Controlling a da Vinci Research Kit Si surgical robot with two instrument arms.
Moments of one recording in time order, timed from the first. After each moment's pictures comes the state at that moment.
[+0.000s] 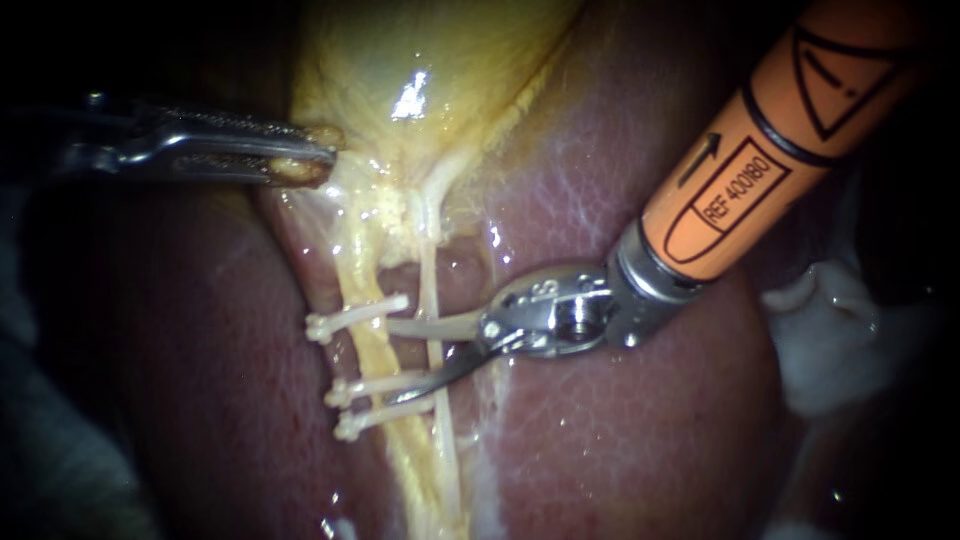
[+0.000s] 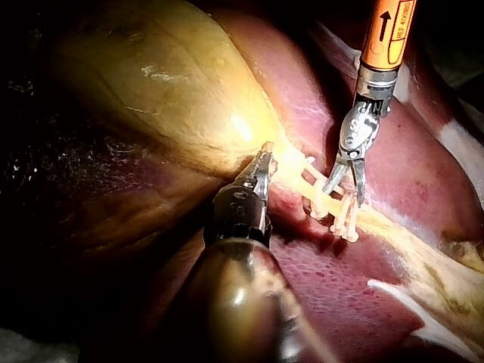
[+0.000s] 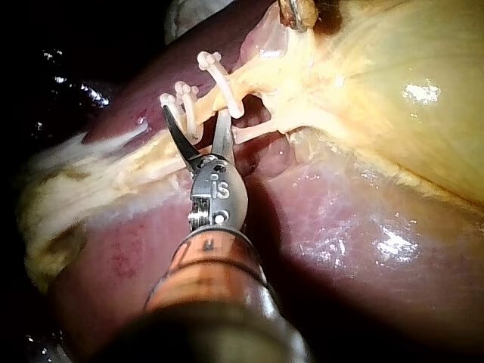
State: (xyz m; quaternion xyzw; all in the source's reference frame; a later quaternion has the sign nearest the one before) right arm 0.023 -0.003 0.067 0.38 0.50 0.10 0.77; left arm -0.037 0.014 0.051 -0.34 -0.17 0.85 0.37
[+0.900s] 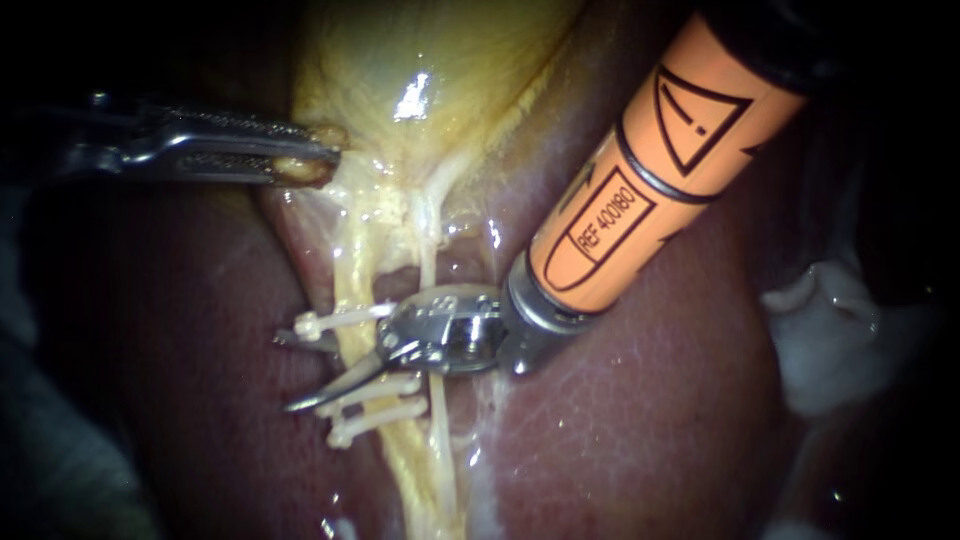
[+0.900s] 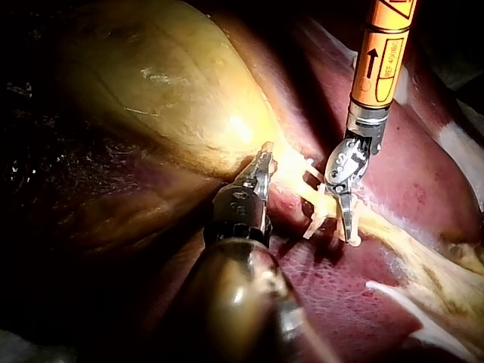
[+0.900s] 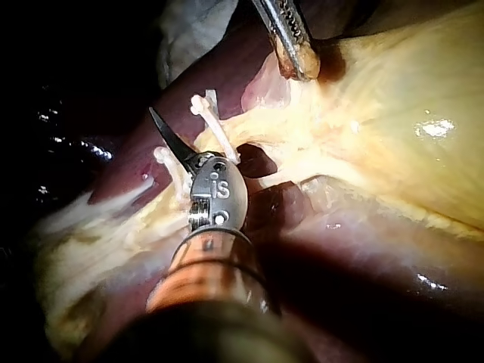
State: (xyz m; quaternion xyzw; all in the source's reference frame) right arm 0.029 -0.004 0.066 0.40 0.54 0.13 0.73; left arm -0.037 0.014 0.051 -0.34 -0.17 0.85 0.37
